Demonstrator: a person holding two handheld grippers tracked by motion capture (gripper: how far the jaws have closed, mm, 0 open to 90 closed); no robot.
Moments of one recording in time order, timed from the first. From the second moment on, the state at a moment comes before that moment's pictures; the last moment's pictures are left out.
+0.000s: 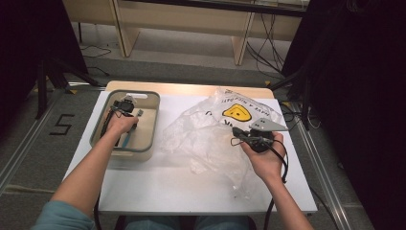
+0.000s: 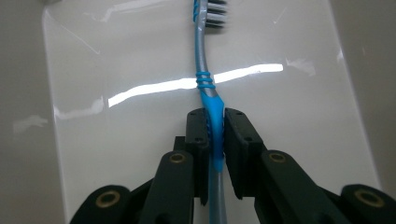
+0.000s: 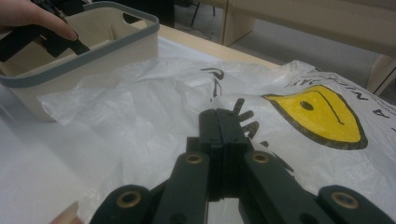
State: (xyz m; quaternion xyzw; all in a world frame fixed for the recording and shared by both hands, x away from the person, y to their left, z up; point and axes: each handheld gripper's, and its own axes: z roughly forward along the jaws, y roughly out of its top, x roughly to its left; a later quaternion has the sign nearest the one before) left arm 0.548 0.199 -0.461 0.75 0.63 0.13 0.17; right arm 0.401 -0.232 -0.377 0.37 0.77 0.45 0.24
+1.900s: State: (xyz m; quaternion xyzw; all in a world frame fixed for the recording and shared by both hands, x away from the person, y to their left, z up) left arm 0.548 0.206 -0.451 0.74 0.61 0.19 0.19; right arm 0.402 -0.232 -0.378 0.37 0.77 0.45 0.24
